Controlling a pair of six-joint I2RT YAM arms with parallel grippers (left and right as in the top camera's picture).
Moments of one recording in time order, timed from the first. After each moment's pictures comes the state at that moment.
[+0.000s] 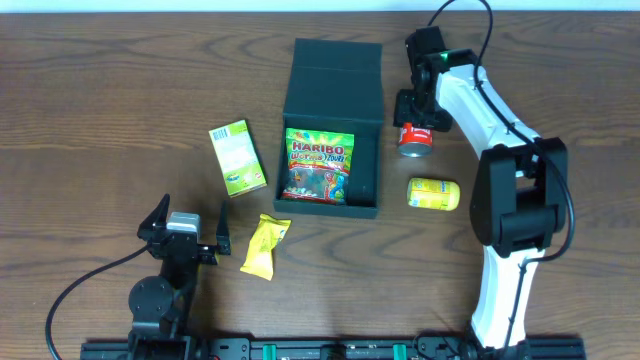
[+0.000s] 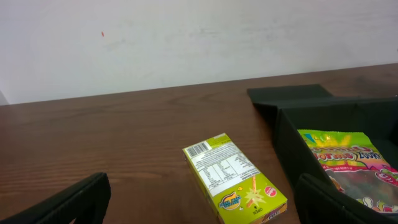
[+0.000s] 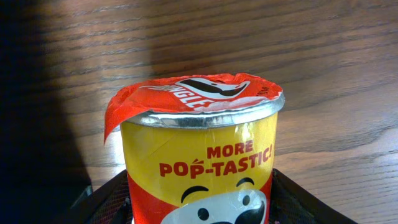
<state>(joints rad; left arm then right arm) -0.08 0.01 0.02 -0.10 0.04 0.07 0.20 2.20 1.76 -0.97 0.09 0.36</state>
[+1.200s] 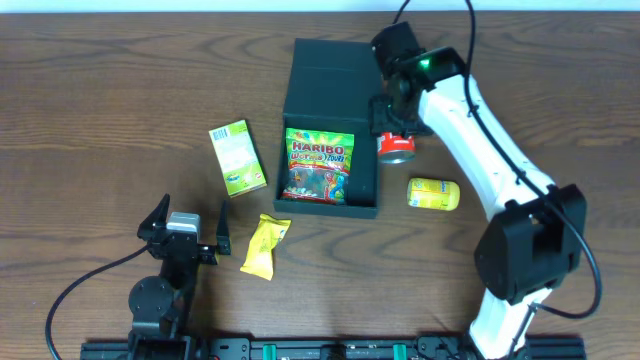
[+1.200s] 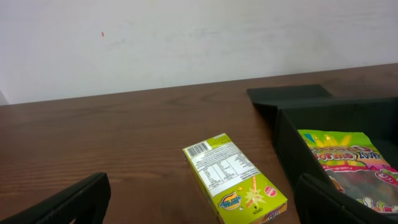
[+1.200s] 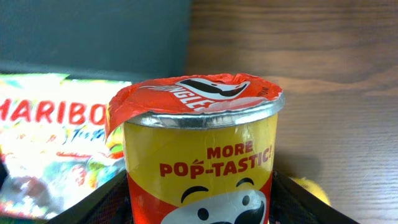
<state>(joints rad) -0.08 0.01 0.02 -0.10 0.04 0.07 0.39 1.96 1.76 -1.17 0.11 0.38</state>
